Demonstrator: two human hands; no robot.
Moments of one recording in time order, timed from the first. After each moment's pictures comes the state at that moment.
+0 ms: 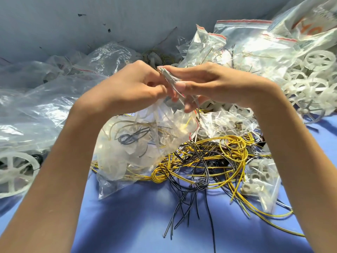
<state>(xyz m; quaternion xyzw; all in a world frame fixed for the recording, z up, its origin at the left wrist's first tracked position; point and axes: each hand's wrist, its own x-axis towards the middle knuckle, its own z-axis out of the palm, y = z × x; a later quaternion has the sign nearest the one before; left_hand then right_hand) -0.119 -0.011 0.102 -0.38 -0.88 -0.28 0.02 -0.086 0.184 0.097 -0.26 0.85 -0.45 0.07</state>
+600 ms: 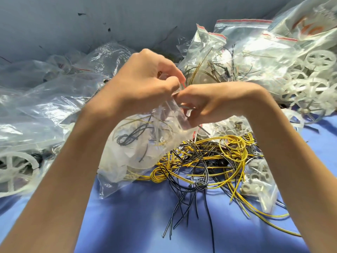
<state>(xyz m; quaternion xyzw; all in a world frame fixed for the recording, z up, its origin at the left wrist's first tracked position) -0.105 0.005 0.104 -0.36 -0.86 -0.36 0.11 -0.083 0.167 0.092 -0.28 0.93 -0.22 0.11</state>
